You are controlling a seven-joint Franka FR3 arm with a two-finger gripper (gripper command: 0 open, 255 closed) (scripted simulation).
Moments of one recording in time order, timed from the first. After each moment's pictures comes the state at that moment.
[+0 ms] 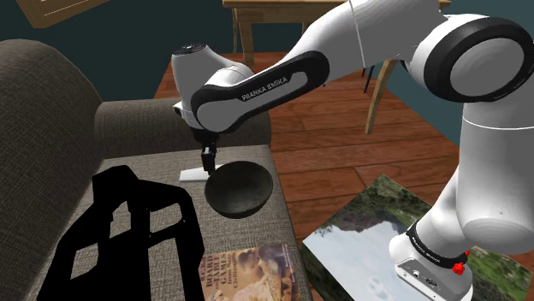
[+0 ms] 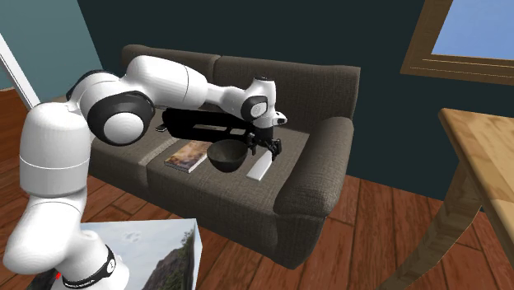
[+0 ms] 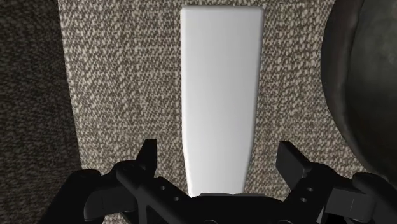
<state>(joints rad) 0.34 0.44 0.33 -1.64 -0.17 2.07 -0.34</state>
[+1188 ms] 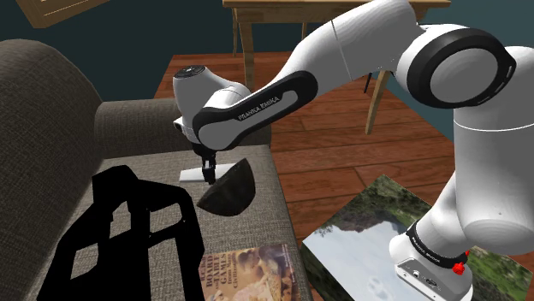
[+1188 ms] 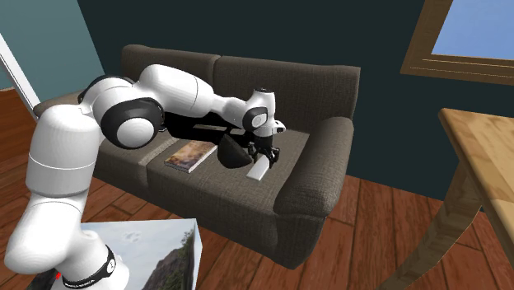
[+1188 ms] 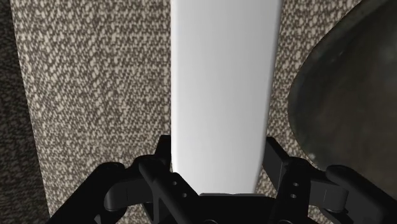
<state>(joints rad) 0.36 0.51 0.31 -1.66 -0.19 2.14 -0.34</state>
